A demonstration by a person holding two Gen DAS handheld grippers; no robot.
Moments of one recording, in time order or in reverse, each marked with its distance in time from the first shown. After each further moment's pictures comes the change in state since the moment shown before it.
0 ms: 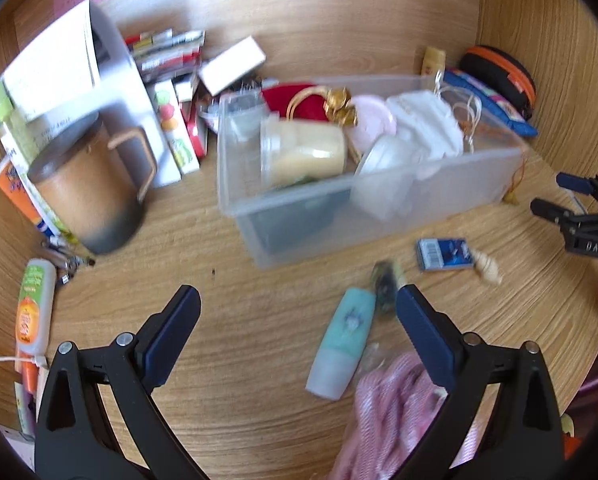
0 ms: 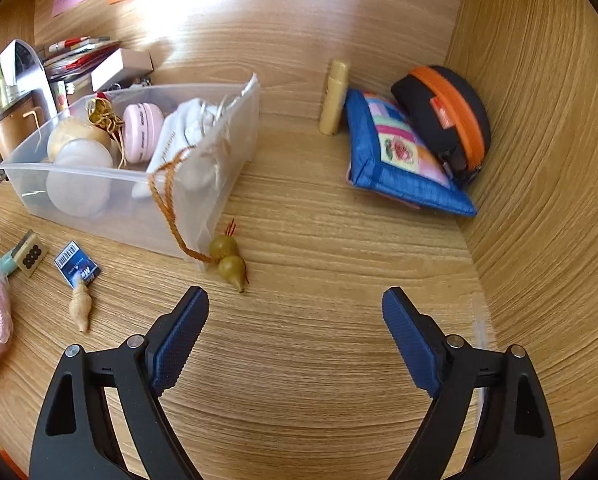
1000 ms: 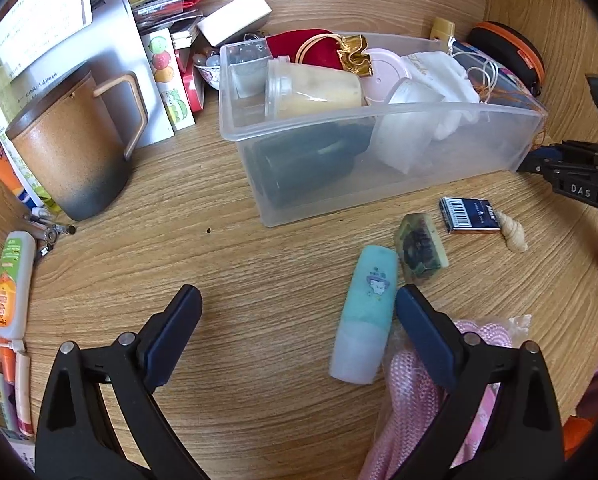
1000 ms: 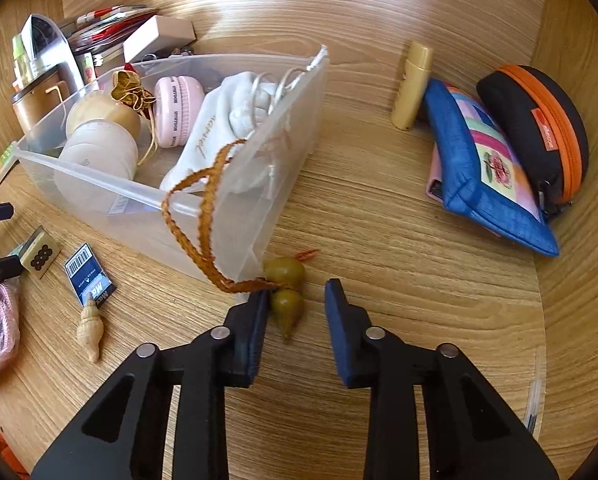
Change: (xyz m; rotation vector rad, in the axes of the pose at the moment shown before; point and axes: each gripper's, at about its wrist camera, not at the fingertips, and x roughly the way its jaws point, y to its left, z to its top) left arm 0.025 0.006 -0.022 0.001 0.062 -0.006; right arm 0.042 0.020 0.022 -0.109 0.072 0.169
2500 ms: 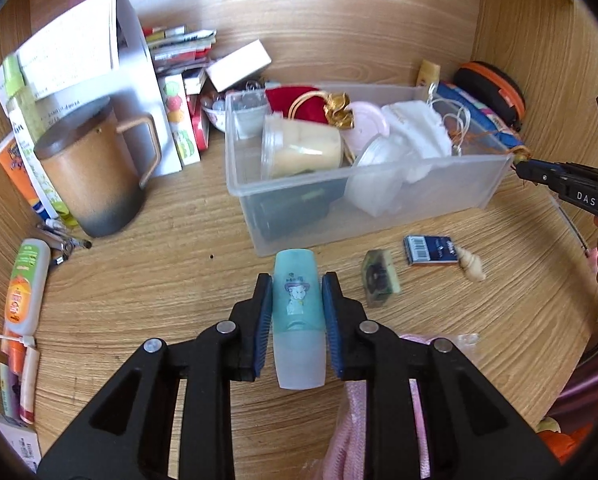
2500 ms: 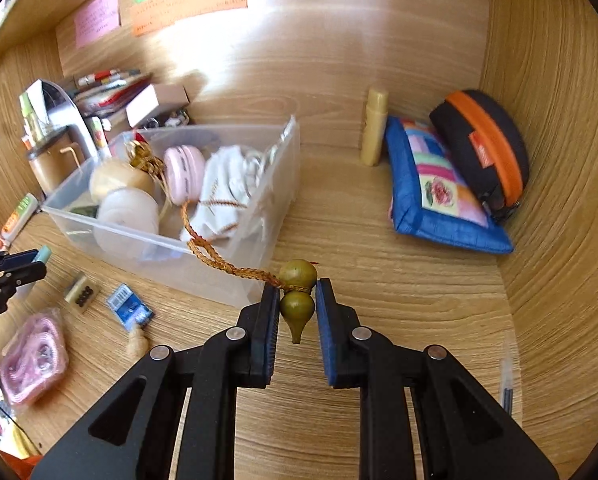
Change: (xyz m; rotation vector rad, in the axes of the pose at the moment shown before) left arm -0.044 -0.003 0.008 -0.045 -0.110 -0.048; right arm -0.060 -0.011 0.003 0.108 -0.137 0.004
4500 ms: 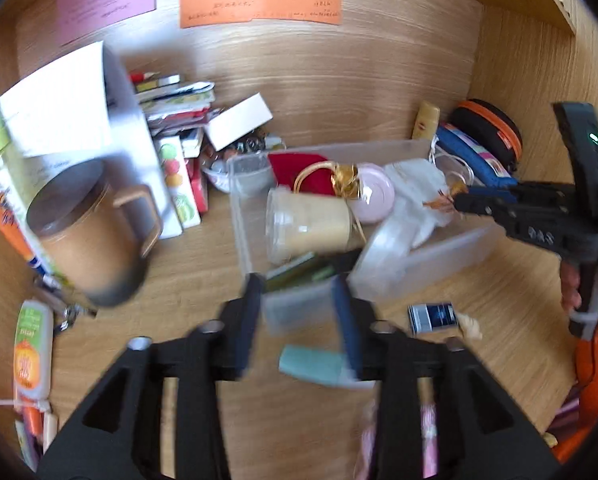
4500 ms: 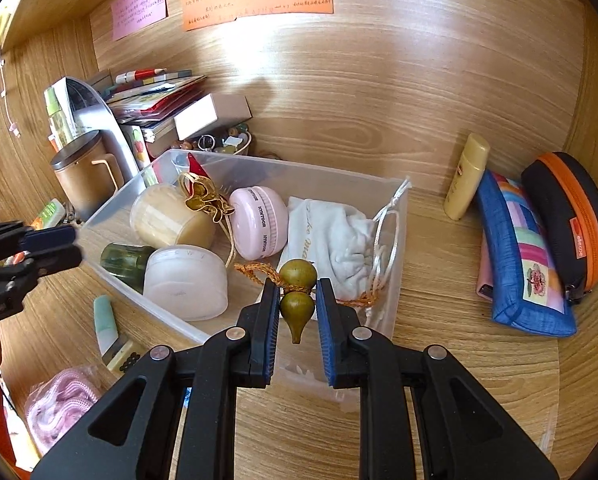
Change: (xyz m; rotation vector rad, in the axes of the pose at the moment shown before) left arm -0.002 0.018 0.041 -0.005 -0.084 -0.036; right arm 0.045 0.059 0.052 -0.091 -0.001 0.129
